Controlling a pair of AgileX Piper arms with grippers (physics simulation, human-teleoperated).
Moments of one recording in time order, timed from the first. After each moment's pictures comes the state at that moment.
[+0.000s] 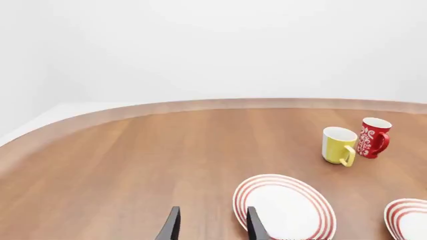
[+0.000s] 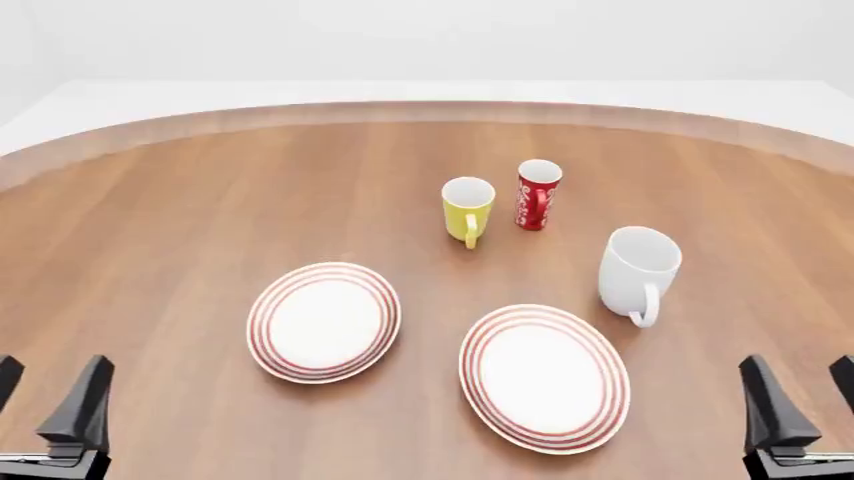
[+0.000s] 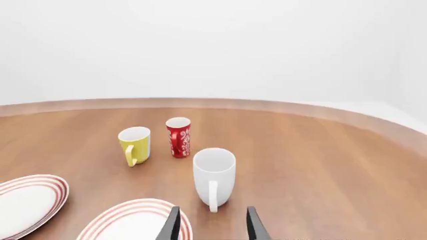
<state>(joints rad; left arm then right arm) 0.00 0.00 0.00 0.00 0.00 0.00 0.01 0.00 0.00 0.00</state>
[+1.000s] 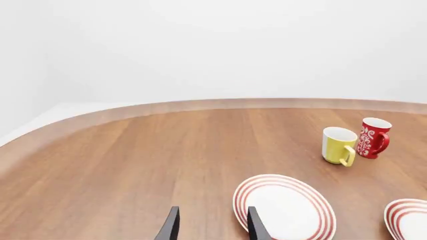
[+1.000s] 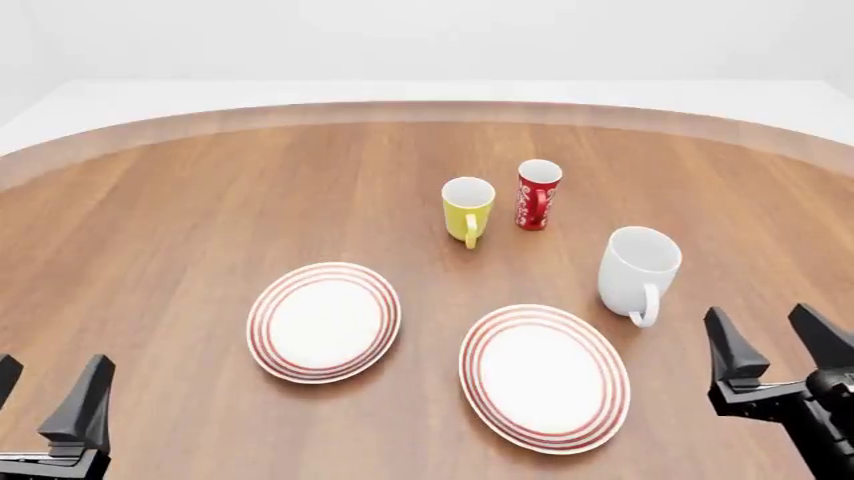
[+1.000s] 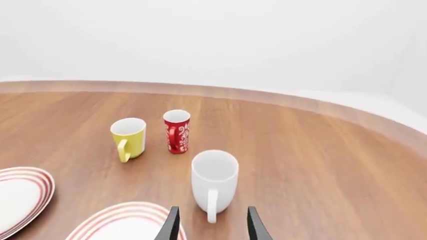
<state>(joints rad) 0.00 0.01 0.00 0.00 0.00 0.01 0.56 -0.05 -0.43 -0.05</state>
